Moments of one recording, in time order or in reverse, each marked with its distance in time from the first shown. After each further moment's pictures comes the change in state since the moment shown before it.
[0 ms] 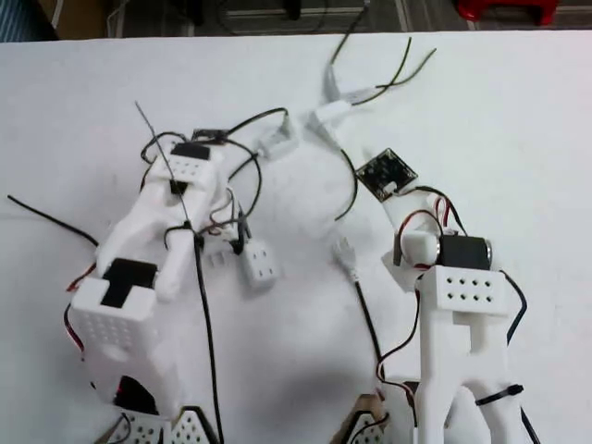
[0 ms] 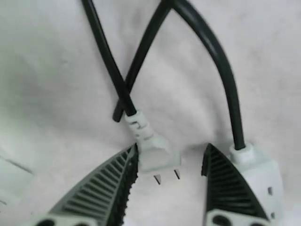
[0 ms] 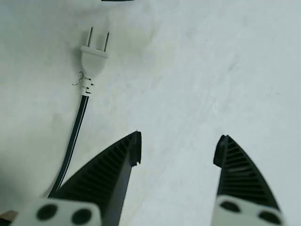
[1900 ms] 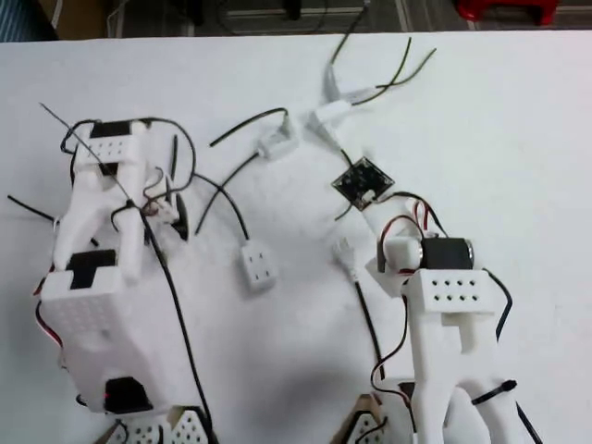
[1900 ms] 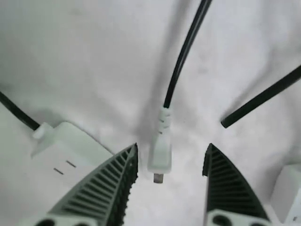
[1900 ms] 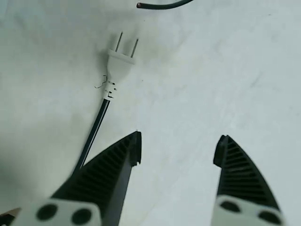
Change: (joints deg) left arm -17.4 5.5 -13.6 12.4 -5.6; right arm -5.3 -0.1 2.3 -0.7 0.0
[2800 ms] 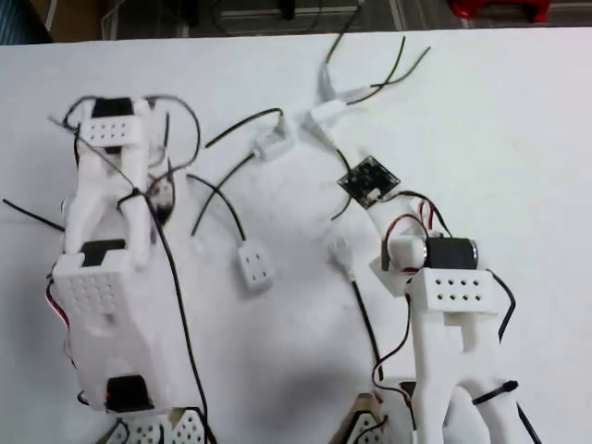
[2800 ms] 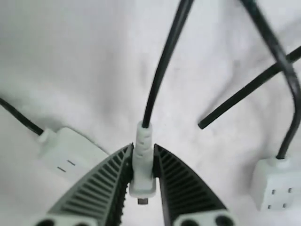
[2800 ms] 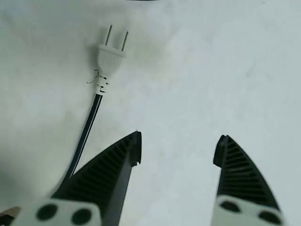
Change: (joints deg) left arm 0.1 8.6 -20.2 12.0 0.0; right arm 1.7 0.0 0.0 0.0 0.0
